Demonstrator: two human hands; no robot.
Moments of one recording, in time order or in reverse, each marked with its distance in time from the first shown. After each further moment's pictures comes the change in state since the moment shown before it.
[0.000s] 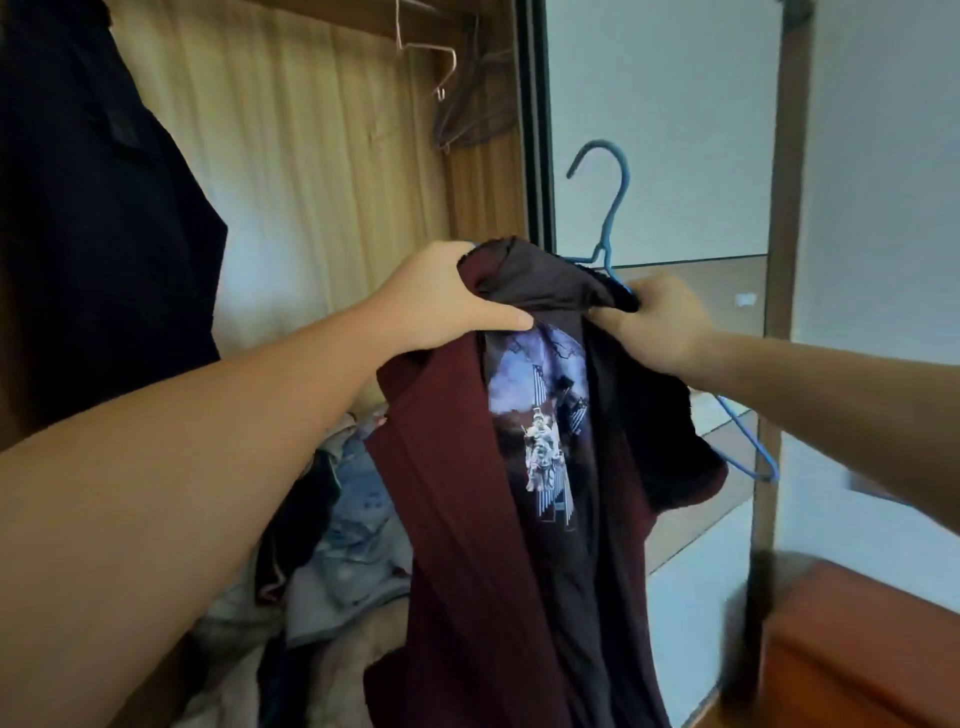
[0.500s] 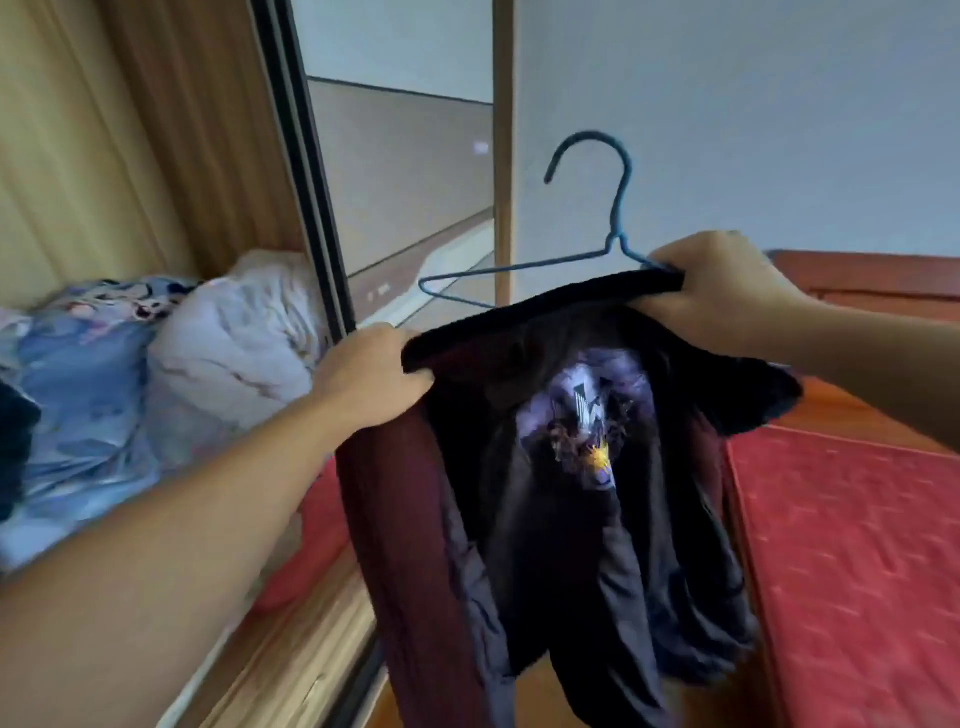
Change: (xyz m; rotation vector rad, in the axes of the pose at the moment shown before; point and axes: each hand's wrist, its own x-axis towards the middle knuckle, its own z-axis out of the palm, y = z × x) left_hand -0.128 -0.047 0.173 0.012 -0.426 0.109; right_hand -0.228 0.018 -0.086 -0.678 0.043 0.259
